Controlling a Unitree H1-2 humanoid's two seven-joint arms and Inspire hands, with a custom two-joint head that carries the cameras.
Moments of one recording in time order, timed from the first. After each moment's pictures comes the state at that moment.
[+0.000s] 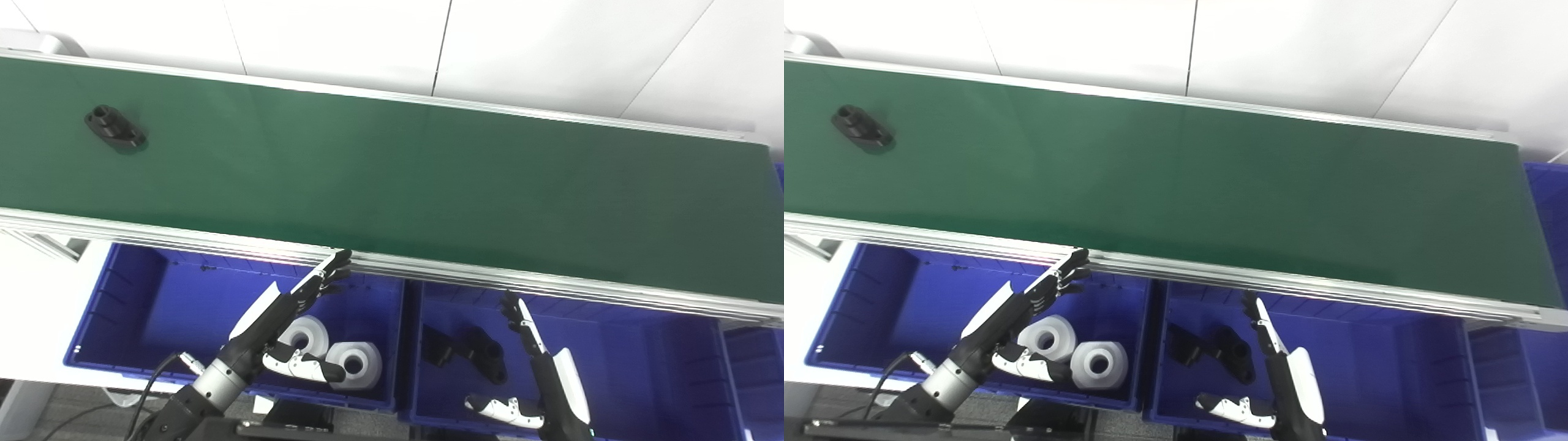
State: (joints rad) left arm 0.45 0.27 -0.25 -0.06 0.07 -0.42 -0.29; right arm 0.47 -0.34 0.49 0.07 -0.38 -0.42 -0.41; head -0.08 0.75
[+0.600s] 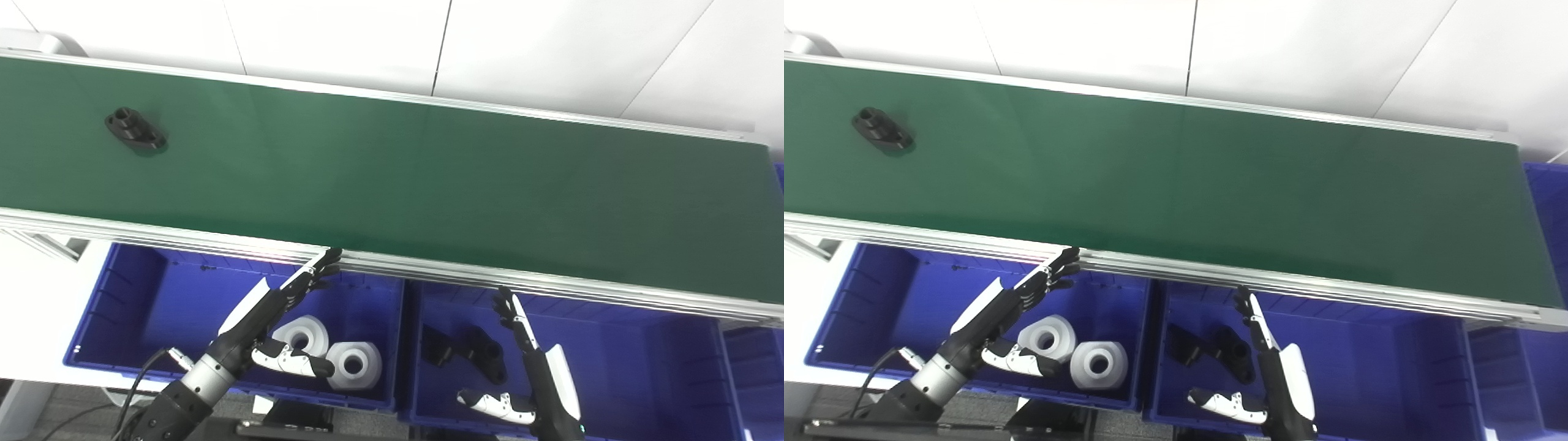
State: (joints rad) left arm 0.43 0.30 -0.24 -0.05 0.06 -0.42 -0.29; right arm 0.47 -0.32 0.48 0.07 -0.38 -0.42 -0.40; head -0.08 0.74
